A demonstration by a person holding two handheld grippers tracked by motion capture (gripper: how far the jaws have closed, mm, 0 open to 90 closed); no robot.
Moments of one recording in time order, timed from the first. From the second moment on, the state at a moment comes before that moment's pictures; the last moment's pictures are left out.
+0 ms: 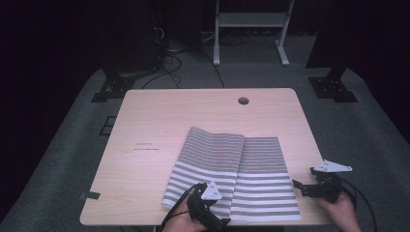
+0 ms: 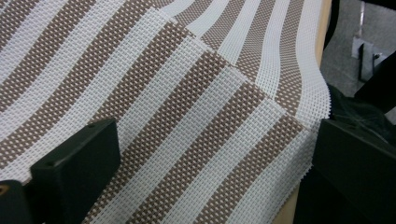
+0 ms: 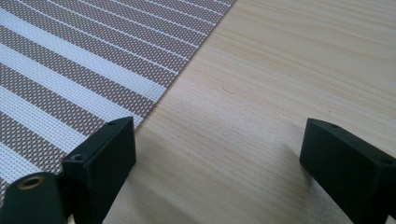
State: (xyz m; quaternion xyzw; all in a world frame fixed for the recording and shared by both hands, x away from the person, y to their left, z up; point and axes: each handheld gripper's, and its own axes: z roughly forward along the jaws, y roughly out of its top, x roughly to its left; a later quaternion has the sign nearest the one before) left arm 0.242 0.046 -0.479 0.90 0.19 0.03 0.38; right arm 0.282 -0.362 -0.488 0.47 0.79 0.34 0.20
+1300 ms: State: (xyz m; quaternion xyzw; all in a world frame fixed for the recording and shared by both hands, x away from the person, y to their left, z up) left arm 0.245 0.048 -0.481 0.90 0.18 0.04 0.39; right arm 0.282 -0.362 -0.488 0.47 0.79 0.34 0.20
